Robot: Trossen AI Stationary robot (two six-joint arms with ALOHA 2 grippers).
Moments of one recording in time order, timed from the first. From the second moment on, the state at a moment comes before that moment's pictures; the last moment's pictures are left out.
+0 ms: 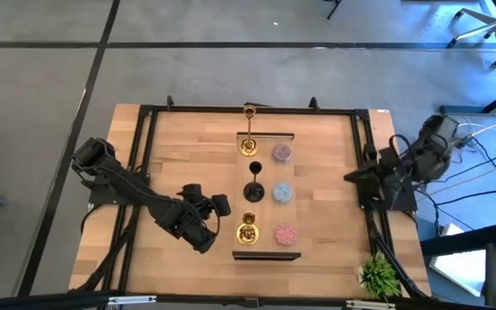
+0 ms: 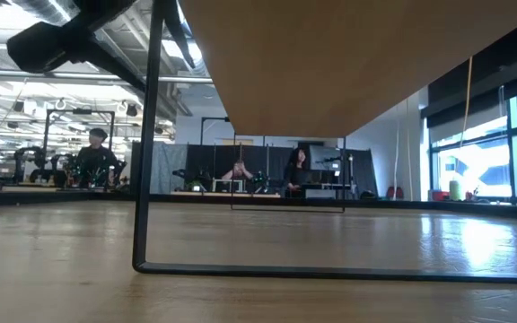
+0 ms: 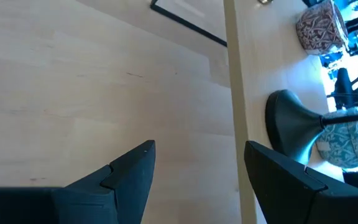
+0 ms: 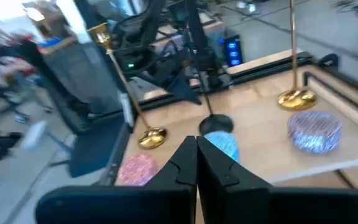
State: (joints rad) left arm -0.55 1.62 1.19 -0.86 -0.88 -2.24; right arm 0.86 0.43 0.79 -0.61 0.75 0.52
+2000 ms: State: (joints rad) left arm -0.52 1.61 1.19 -0.77 -0.97 -2.20; right arm 0.20 0.25 0.18 -0.06 0.20 0.21
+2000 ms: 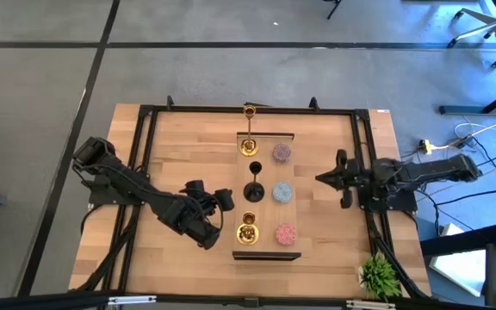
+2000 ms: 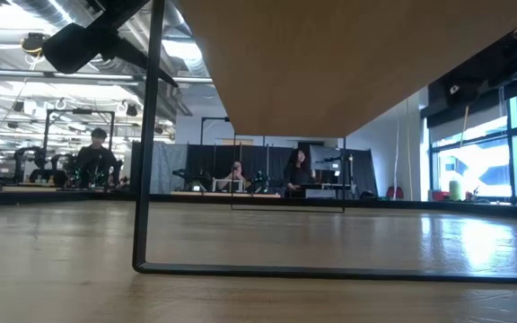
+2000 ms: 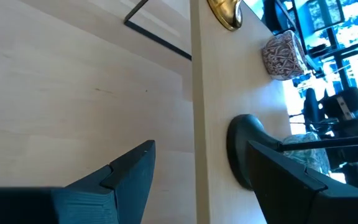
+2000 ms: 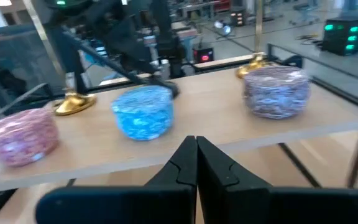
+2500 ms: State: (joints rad) left arm -0.57 1.61 1.19 -0.77 -0.98 -2.21; right arm -0.04 0.25 0.18 -0.11 0.01 0.28
